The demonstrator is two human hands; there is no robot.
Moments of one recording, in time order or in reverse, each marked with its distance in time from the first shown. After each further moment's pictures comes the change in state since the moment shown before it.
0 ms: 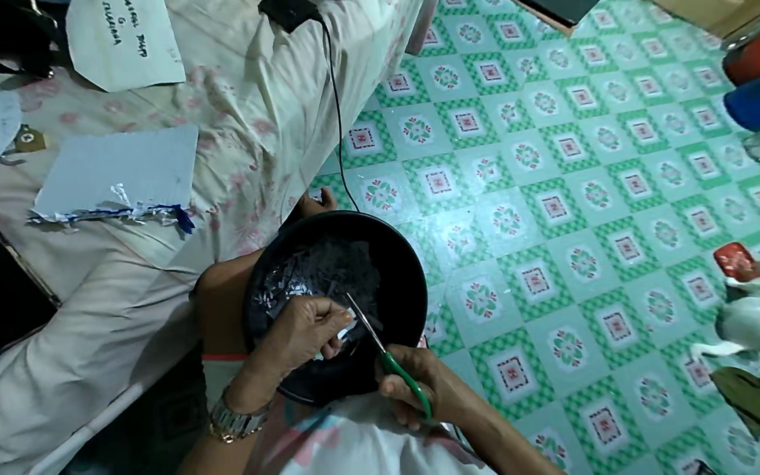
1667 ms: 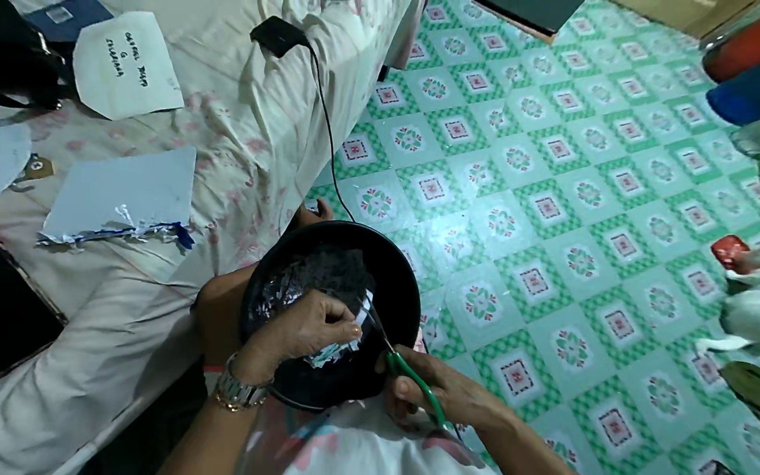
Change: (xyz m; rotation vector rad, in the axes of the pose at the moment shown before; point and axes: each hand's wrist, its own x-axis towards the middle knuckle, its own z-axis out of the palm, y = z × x) left_hand 0.022 0.021 -0.014 0.403 -0.307 0.098; right_hand -0.010 -0.007 -0.016 -0.131 -0.068 0.093
